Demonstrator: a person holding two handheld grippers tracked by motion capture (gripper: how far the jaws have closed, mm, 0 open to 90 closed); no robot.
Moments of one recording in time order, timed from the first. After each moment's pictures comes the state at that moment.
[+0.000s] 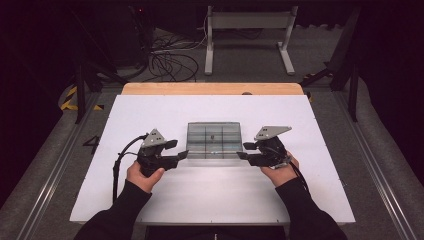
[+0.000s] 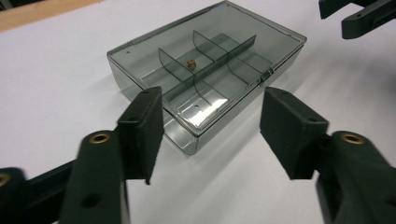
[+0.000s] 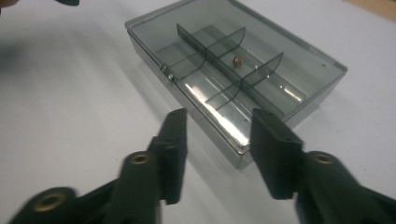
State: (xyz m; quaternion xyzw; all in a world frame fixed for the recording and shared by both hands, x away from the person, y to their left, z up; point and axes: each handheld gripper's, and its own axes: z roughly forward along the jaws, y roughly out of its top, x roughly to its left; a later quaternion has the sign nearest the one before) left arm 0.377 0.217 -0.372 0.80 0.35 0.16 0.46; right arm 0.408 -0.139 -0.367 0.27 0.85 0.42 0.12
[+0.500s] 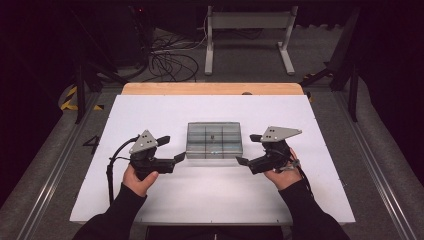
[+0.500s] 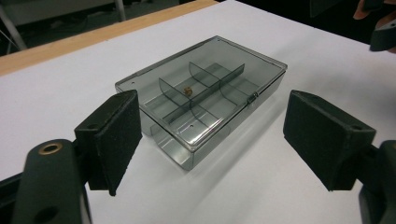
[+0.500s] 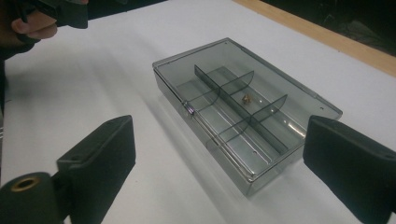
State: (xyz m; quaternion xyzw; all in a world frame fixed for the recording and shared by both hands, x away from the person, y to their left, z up) left arm 0.360 0.229 -0.362 0.78 0.32 0.19 0.50; right arm 0.394 -0.147 -0.354 0.24 0.83 0.49 0.13
